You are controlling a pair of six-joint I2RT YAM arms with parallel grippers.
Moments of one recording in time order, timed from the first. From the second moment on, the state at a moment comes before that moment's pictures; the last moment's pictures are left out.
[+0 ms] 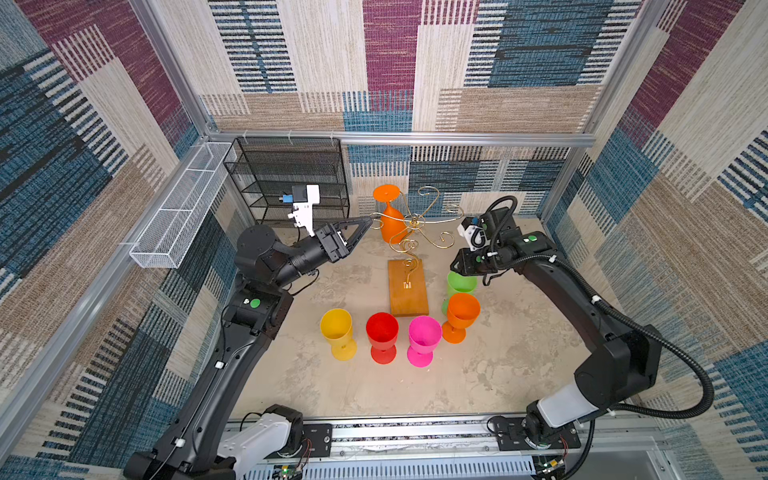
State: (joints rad) left arm -0.31 1.08 1.24 0.04 0.69 -0.92; right arm 0.33 1.55 1.50 -0.92 -0.29 0.21
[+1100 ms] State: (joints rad) left arm -0.12 1.63 1.61 -0.09 0.75 -0.88; right arm 0.16 1.11 1.19 -0.67 -0.12 0.34
